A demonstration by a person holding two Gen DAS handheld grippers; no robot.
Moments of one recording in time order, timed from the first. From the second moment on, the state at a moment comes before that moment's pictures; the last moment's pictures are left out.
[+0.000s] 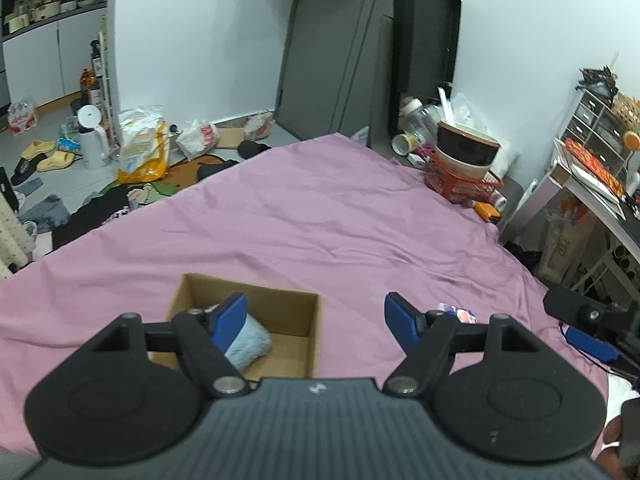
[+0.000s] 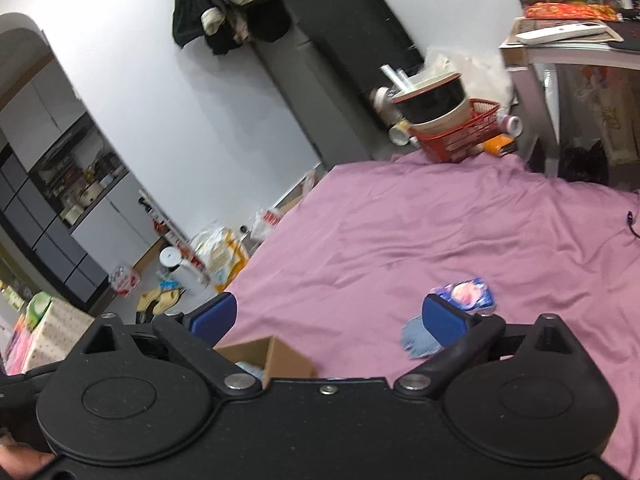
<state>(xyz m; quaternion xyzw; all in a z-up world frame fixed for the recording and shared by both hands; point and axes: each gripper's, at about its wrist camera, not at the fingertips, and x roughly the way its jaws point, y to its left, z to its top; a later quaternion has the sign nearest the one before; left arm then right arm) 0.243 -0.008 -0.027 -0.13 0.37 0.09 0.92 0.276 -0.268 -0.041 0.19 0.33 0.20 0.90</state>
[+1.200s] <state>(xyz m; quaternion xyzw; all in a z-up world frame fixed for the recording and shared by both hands) 0.378 -0.108 -0.177 -0.17 0.46 0.02 0.87 0.374 -0.351 -0.195 0.41 0.41 0.11 0.80</state>
